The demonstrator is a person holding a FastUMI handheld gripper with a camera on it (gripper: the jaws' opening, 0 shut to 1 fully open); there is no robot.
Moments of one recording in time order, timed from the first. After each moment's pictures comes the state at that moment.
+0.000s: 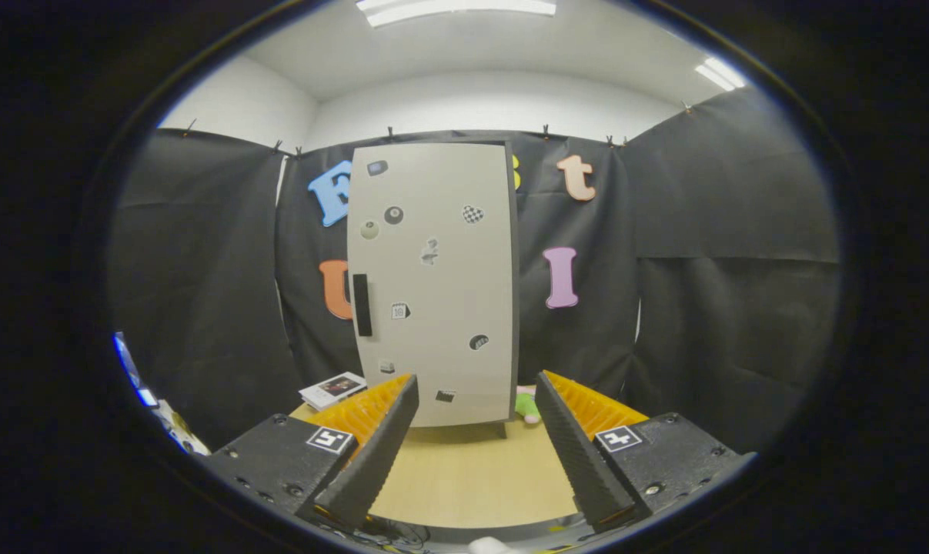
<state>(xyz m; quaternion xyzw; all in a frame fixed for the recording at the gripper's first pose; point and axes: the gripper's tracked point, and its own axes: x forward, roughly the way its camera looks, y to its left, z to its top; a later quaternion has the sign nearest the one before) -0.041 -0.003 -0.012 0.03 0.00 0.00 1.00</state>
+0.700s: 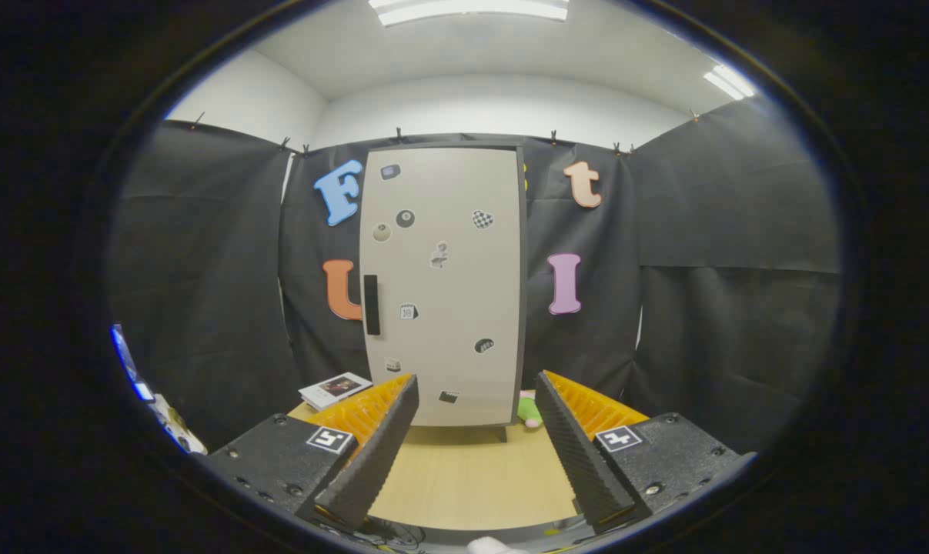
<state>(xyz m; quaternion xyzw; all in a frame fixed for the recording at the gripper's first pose) -0.036 0.012 -0.009 0.02 0.00 0.00 1.00</state>
